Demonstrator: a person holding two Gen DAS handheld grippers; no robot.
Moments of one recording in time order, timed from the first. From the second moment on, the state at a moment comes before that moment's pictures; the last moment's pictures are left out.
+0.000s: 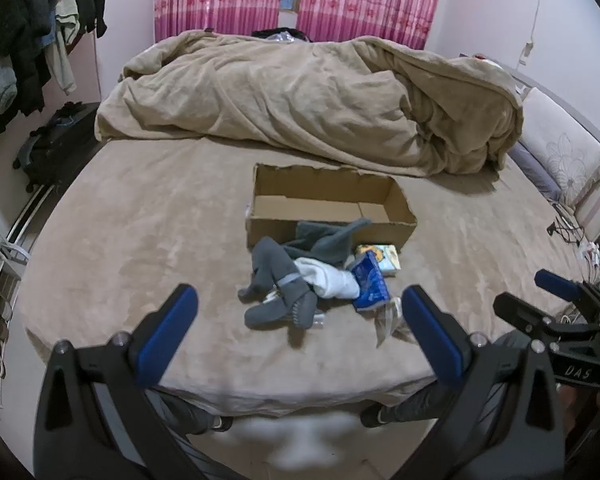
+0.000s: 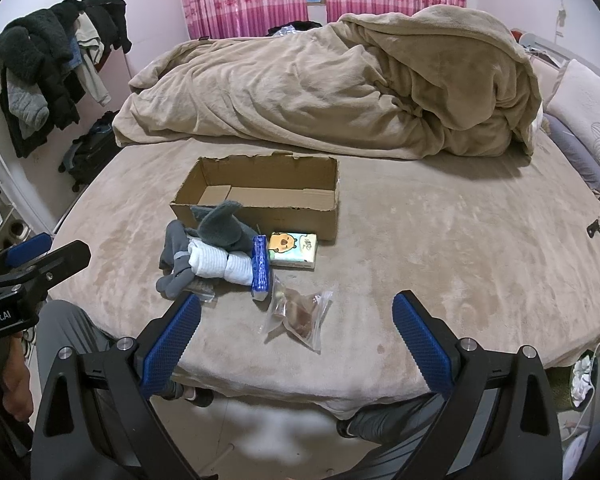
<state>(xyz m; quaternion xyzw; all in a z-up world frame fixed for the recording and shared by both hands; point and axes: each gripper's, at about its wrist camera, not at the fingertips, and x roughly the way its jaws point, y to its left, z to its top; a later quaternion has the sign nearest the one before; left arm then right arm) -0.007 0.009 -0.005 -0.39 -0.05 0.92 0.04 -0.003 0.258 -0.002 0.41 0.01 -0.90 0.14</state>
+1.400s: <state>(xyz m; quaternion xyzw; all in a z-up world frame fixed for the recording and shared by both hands) -0.003 0.007 0.005 -0.38 -0.06 0.92 0.04 -0.005 0.256 0.001 0.41 0.01 -0.90 0.15</state>
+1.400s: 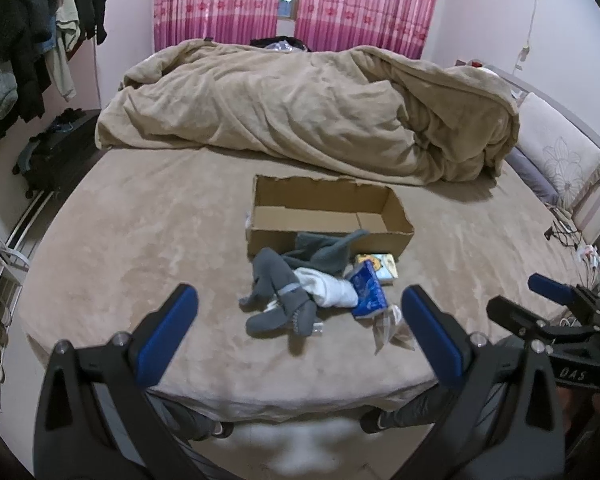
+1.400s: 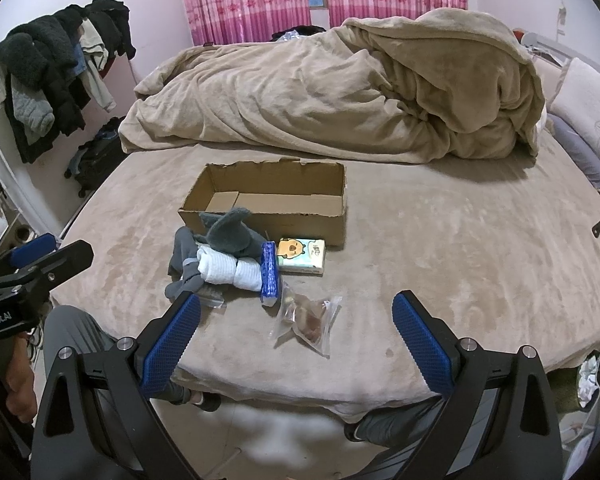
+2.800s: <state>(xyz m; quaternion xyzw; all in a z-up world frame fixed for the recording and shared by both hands) -0.041 0.009 -0.047 -0.41 -0.04 0.91 0.03 -0.044 0.252 -0.040 0.43 0.02 -0.89 0.13</state>
